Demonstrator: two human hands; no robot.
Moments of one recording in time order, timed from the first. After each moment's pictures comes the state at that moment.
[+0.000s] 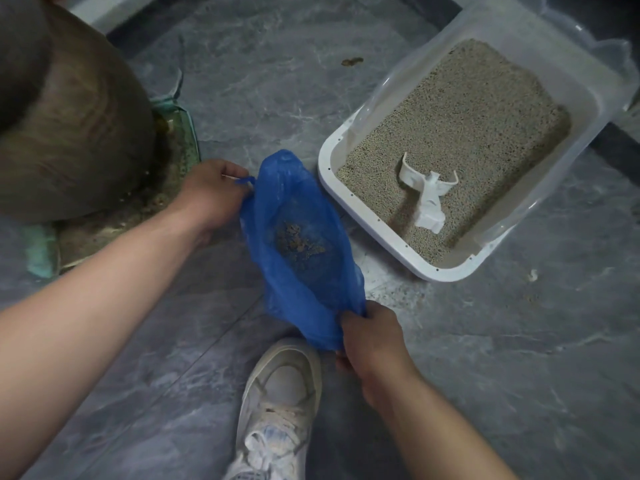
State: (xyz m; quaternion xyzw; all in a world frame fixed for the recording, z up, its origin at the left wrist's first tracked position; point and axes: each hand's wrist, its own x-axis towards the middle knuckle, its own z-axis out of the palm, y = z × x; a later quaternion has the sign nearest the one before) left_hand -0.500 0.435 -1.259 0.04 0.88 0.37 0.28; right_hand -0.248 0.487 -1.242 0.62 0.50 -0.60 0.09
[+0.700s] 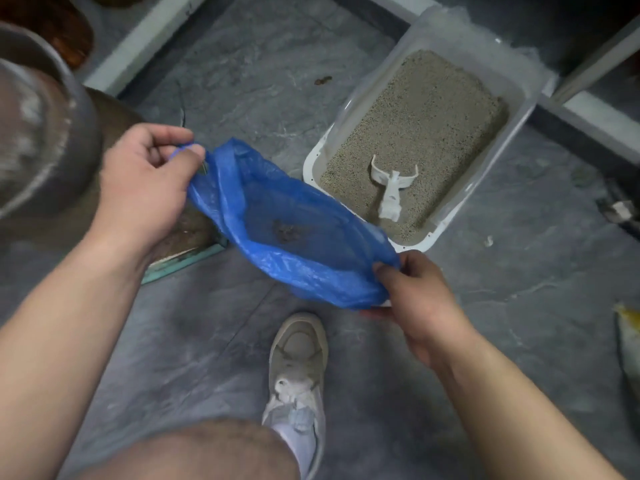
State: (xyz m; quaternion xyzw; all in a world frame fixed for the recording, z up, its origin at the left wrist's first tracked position) left_hand -0.493 0.414 -1.104 0.12 0.83 0.52 0.17; right_hand -0.222 0.536 -1.137 0.58 0.45 -0.67 -0.02
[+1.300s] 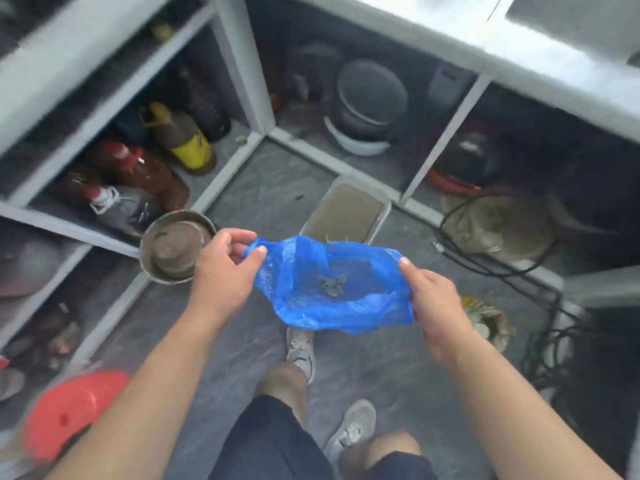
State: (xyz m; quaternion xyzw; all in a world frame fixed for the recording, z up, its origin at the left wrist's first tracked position) left_hand -0.345 0.377 -0.614 0.19 0.85 0.43 0.25; right_hand -0.098 0.531 -0.622 0.63 0.47 -0.62 -0.08
